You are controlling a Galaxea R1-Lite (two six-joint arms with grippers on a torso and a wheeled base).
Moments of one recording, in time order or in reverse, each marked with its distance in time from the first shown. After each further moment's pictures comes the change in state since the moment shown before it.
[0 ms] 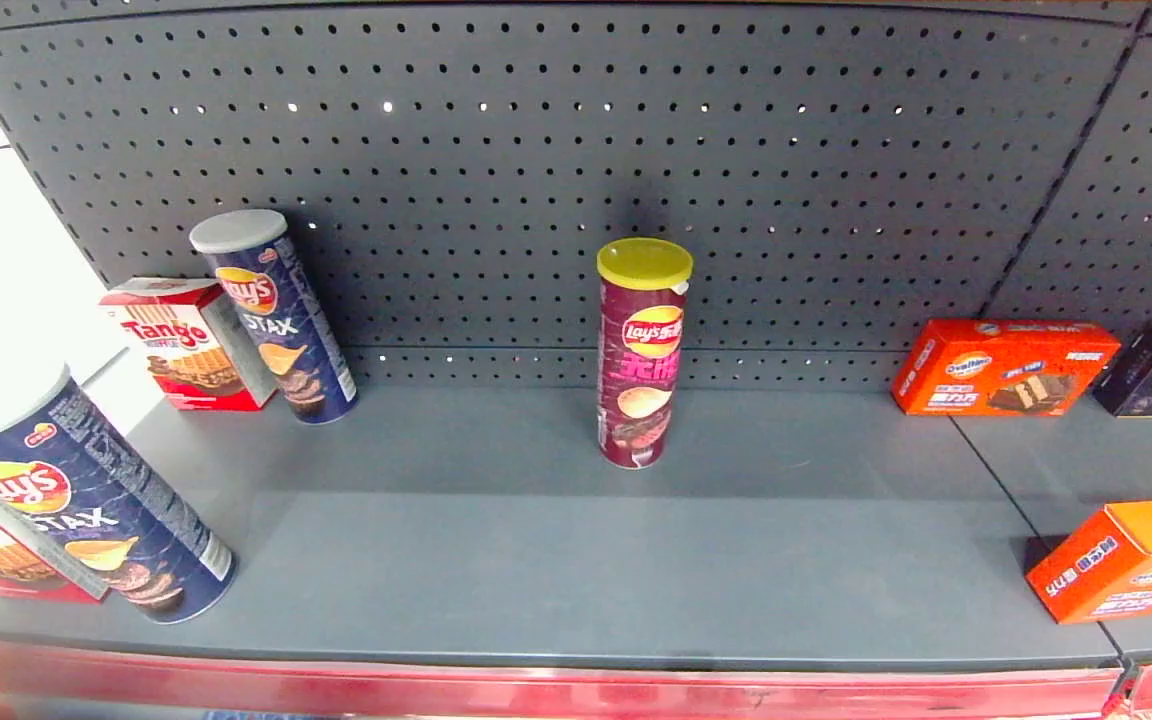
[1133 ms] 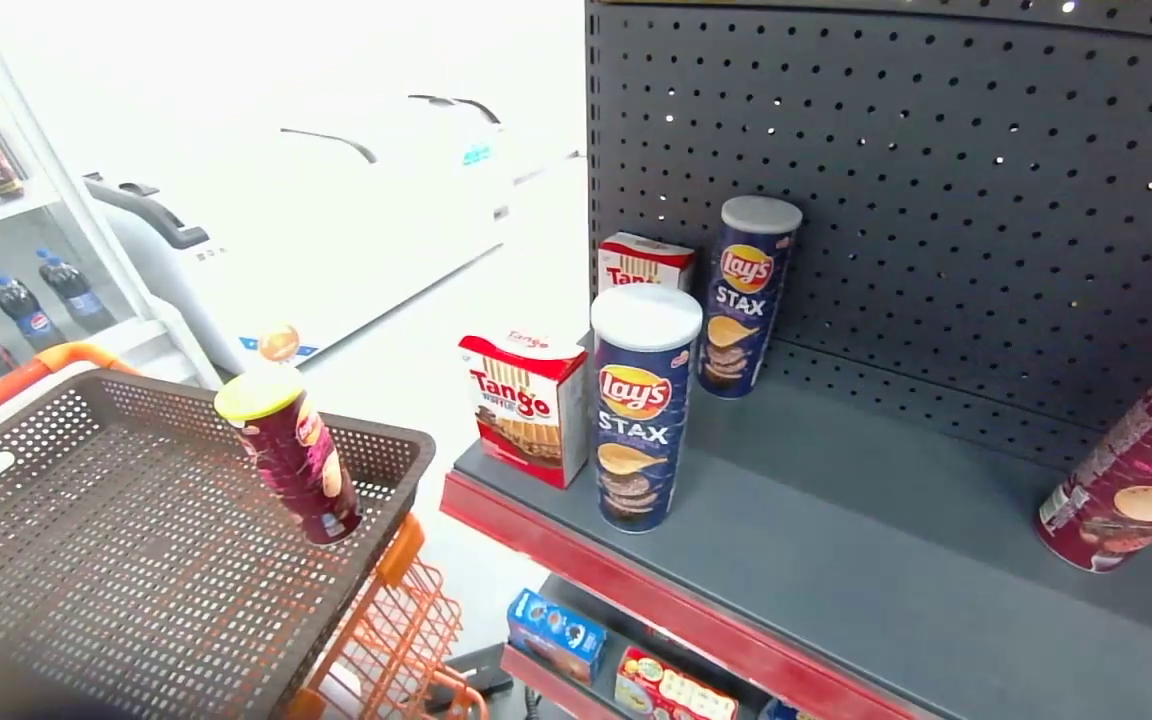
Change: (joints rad) left arm 0.001 0.000 0.000 -0.001 -0.001 0.003; right arm 0.001 0.000 0.000 0.000 -0.001 0.002
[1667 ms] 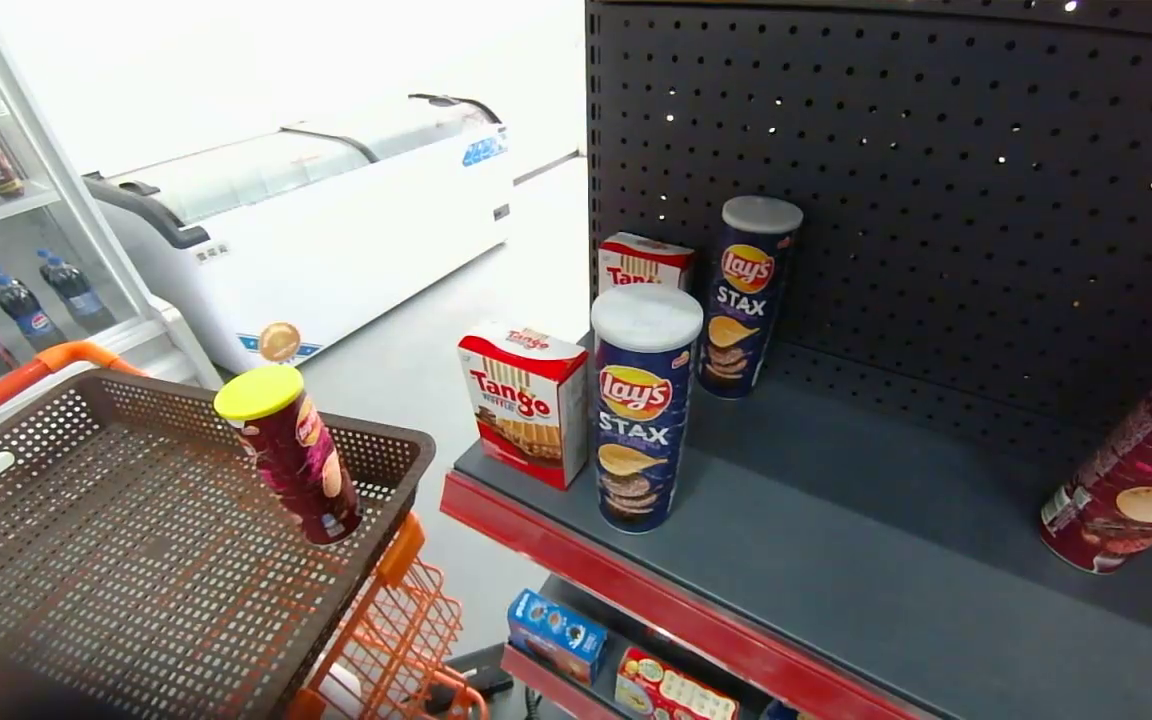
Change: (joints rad) left arm 0.000 0.013 -0.018 0.003 0.039 0.009; right arm -0.001 0.000 0.000 0.000 0.000 0.000
